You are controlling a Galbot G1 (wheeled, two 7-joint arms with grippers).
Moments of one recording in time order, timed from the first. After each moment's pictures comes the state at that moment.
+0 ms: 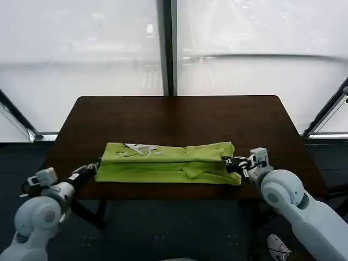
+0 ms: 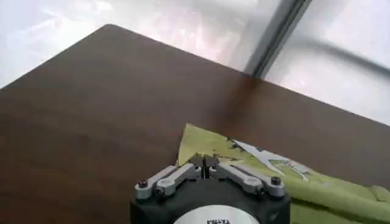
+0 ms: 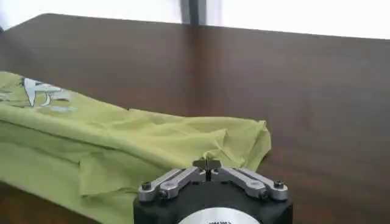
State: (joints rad) left arm 1.51 -1.12 -0.77 -2.09 -0.94 0.67 -0.21; right arm -1.13 0.74 0.20 2.10 1.04 -0.74 0.36
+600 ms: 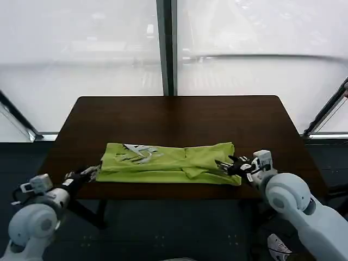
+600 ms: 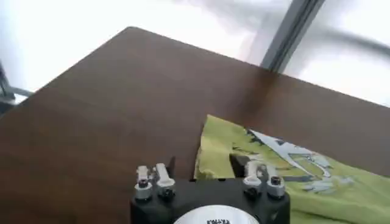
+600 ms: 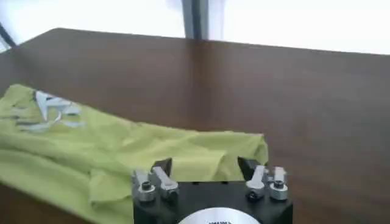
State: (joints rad) left arm 1.50 -1.12 -0.80 -2.12 -0.90 0.68 -0.23; right arm -1.12 0.76 0.29 2.09 1.01 -0.74 0.31
